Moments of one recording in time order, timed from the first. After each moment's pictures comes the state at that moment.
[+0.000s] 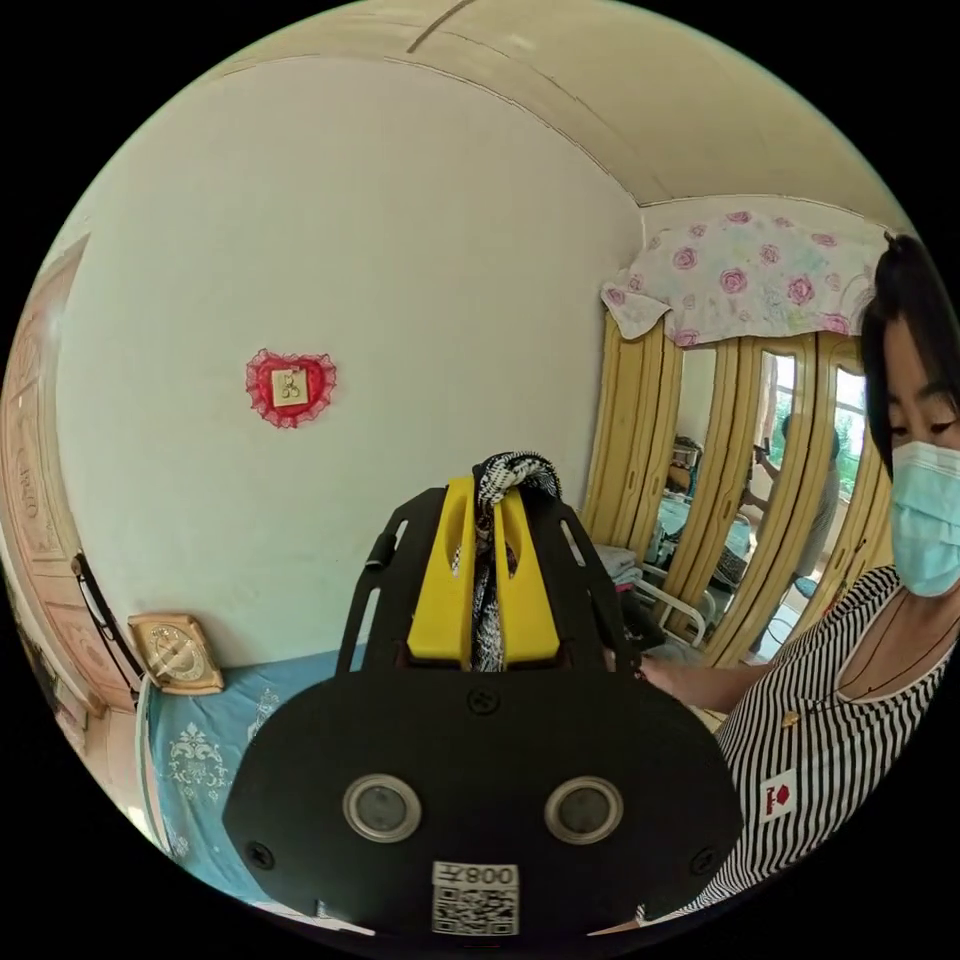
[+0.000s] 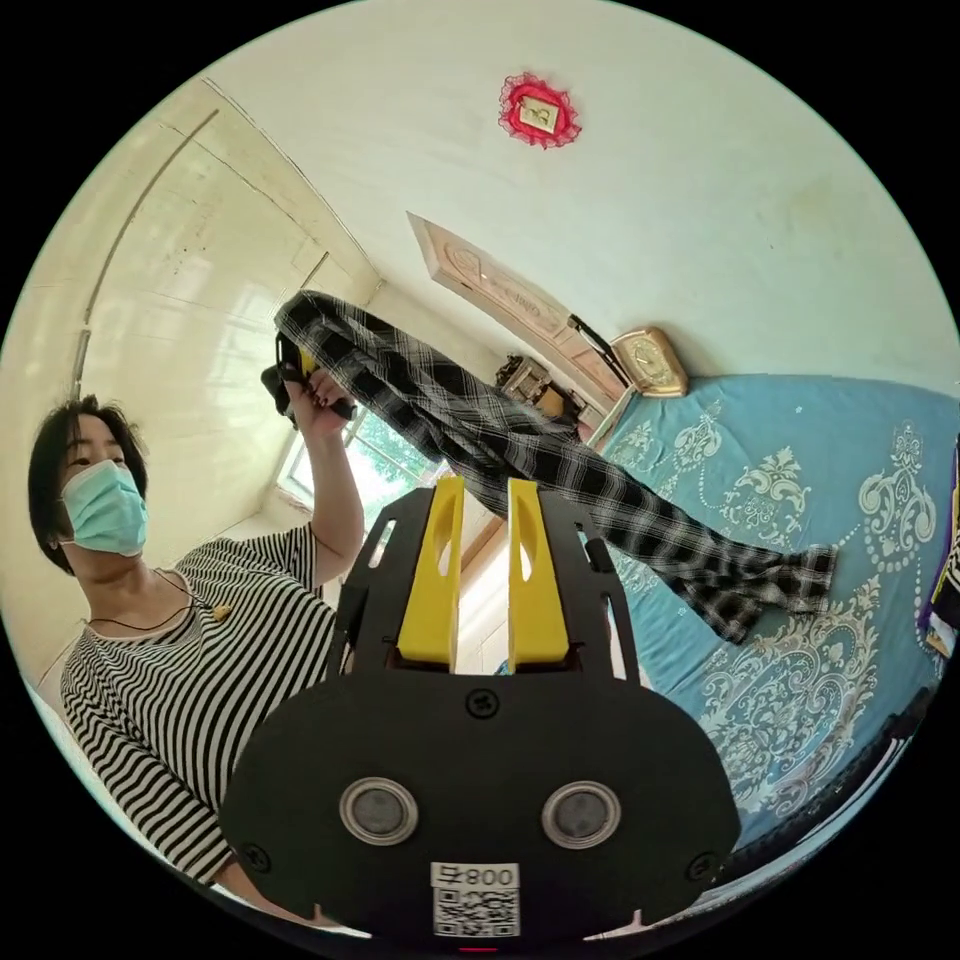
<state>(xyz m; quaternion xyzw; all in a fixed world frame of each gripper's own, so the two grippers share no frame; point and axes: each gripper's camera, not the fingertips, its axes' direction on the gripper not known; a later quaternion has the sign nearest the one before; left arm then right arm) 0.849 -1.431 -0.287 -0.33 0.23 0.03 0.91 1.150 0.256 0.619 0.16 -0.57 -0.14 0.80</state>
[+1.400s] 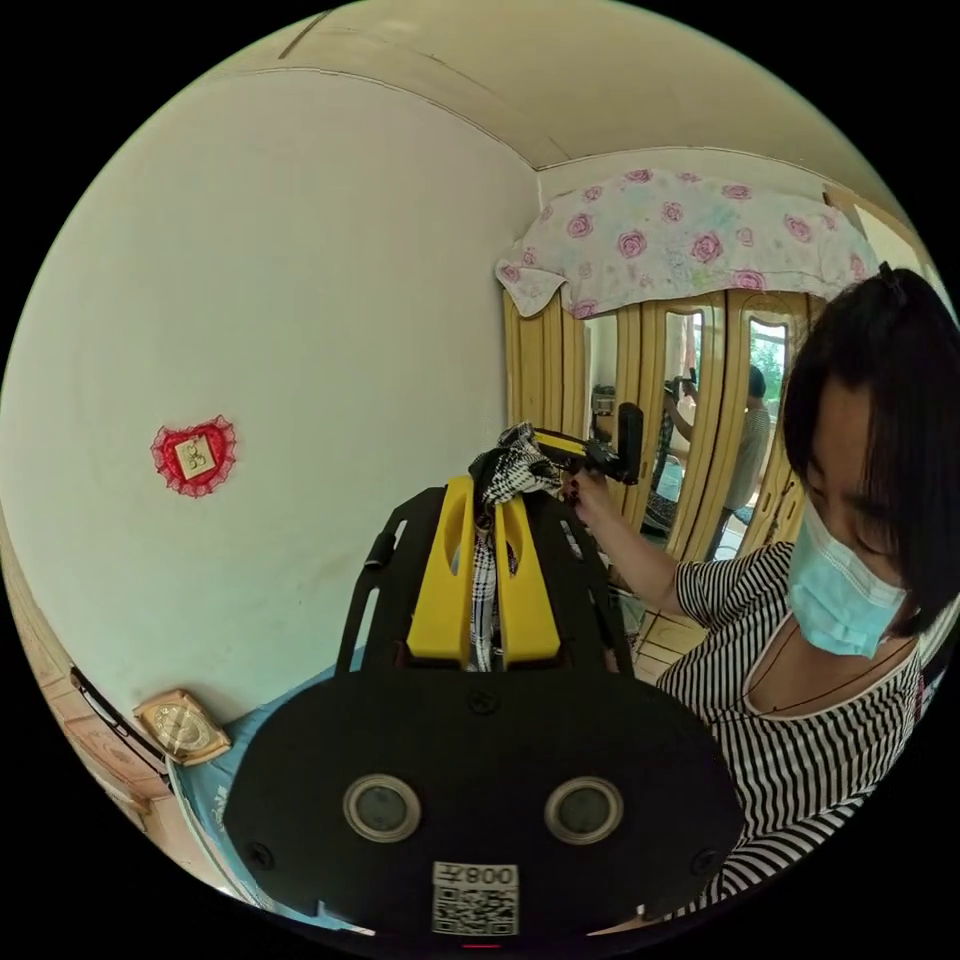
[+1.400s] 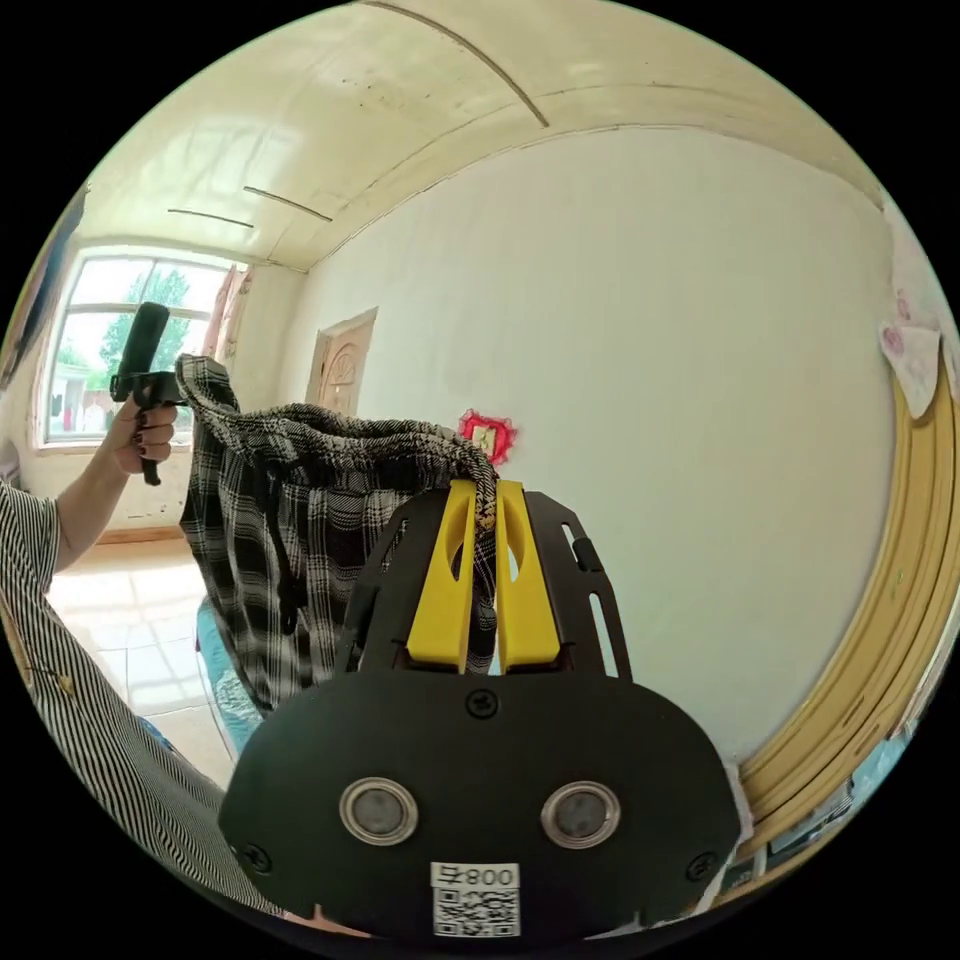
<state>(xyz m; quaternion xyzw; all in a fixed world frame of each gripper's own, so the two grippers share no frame) 0.856 -1.519 -0.389 -0.35 0.37 0.09 0.86 1.099 0.402 0.069 0.56 0.00 -0.19 0.81</state>
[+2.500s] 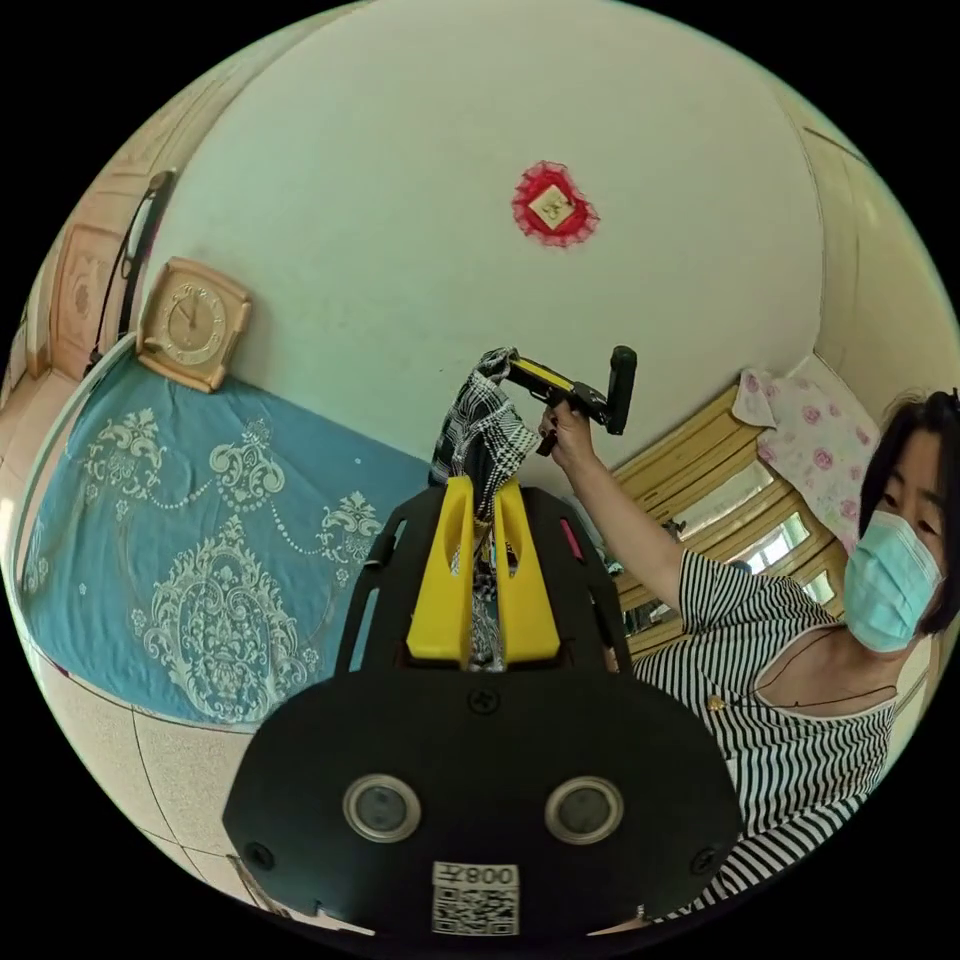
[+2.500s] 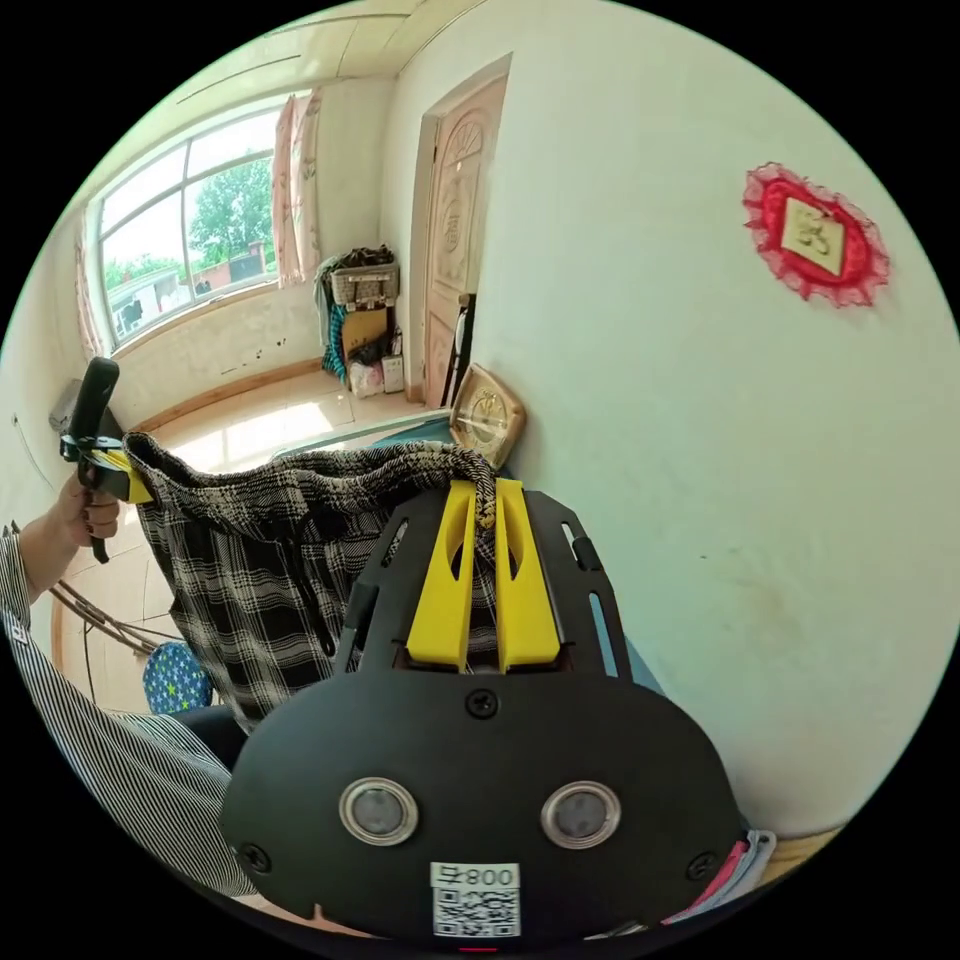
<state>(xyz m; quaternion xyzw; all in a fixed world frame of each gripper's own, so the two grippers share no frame) 0.219 -1.065 -0.241 -0.52 0.15 -0.30 0.79 0.610 -0.117 0.140 0.23 -0.09 -0.36 0.90</state>
